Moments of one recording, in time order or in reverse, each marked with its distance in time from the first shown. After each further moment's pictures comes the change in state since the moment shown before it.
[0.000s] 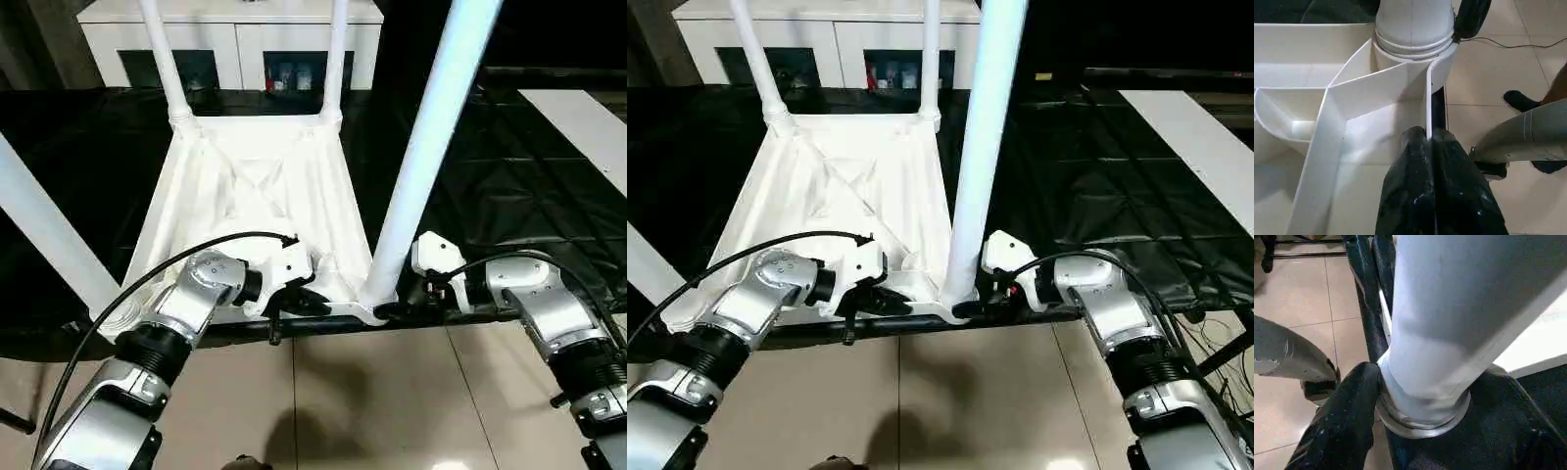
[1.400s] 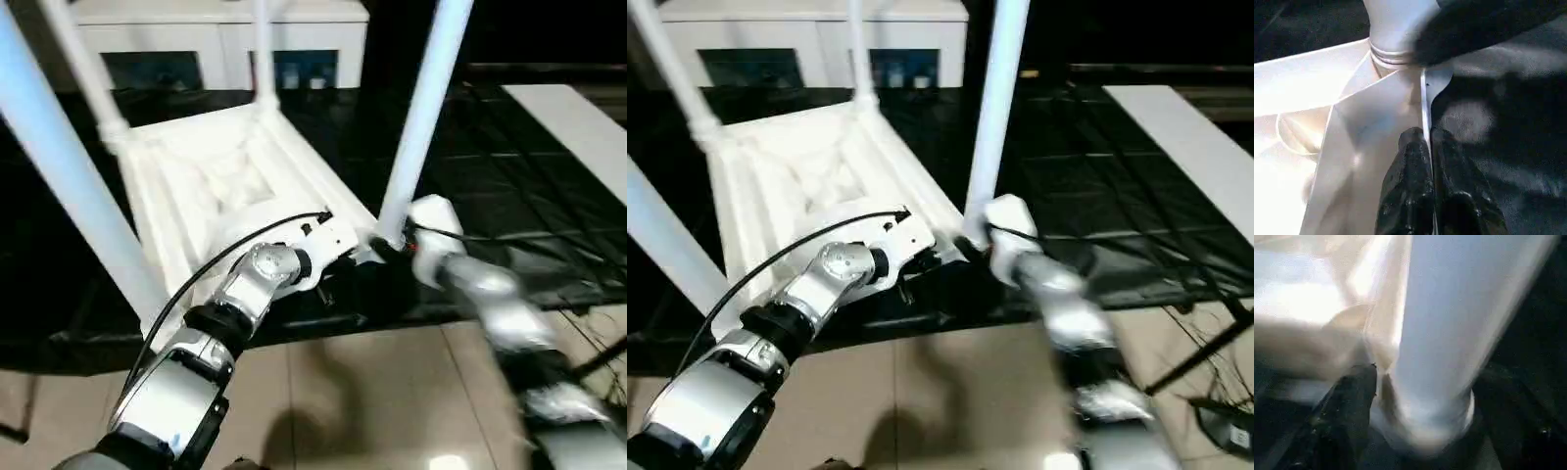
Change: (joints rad) left arm -0.187 -0.235 0.022 0.354 0.150 -0.109 0.557; right arm 0.069 0.162 -0.193 -0.026 0.037 0.161 -0.590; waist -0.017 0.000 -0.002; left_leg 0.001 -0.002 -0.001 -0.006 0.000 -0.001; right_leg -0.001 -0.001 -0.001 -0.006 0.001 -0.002
